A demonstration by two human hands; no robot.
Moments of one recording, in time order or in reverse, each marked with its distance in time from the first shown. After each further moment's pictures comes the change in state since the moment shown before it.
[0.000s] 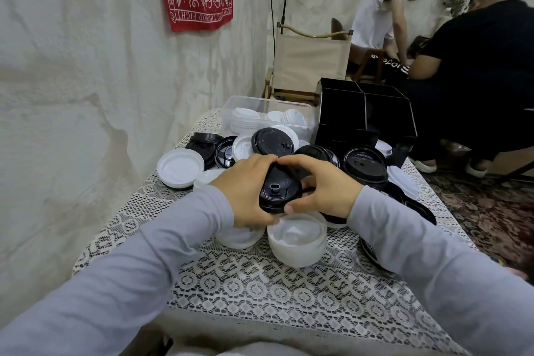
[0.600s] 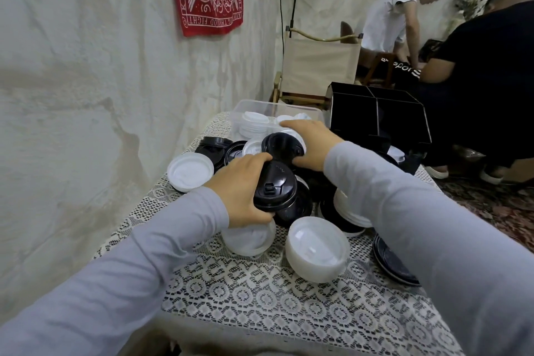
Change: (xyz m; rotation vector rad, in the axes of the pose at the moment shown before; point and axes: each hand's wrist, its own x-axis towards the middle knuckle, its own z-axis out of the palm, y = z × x) left_hand -0.007 -0.016 -0.013 0.035 0.024 -0.084; right_hand 0.092 0.001 -0.027 -0.647 0.094 -0.006
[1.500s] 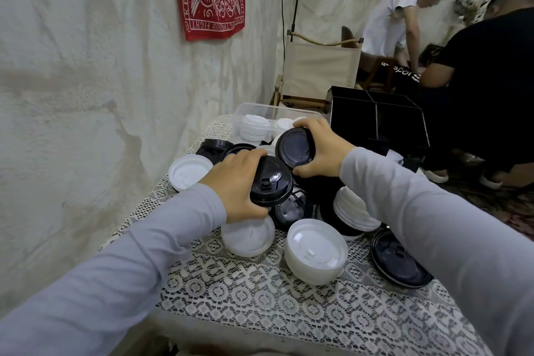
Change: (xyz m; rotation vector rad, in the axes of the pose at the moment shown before) left_hand -0.002 0.004 -0.012 0.075 0.029 -0.028; right_hand -0.023 0.004 -0.009 0.243 0.046 0.011
